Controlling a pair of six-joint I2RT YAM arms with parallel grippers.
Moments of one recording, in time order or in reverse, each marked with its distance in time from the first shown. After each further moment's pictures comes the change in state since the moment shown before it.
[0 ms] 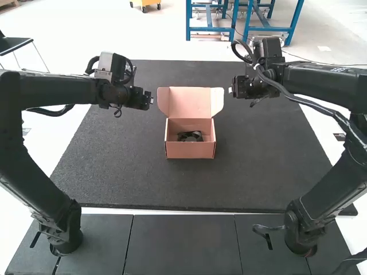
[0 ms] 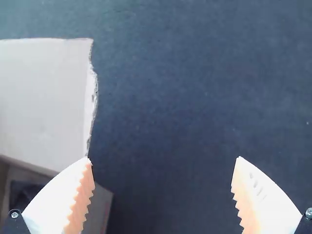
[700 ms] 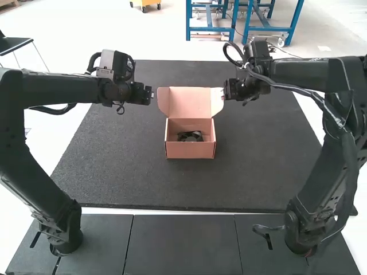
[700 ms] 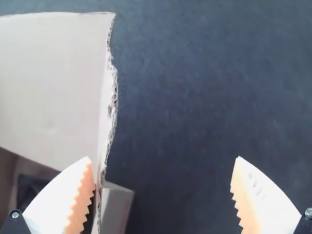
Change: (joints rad) left arm -0.008 0.011 0.013 0.061 -0.065 -0.036; right arm 0.000 0.189 0.134 -0.054 -0.102 0.000
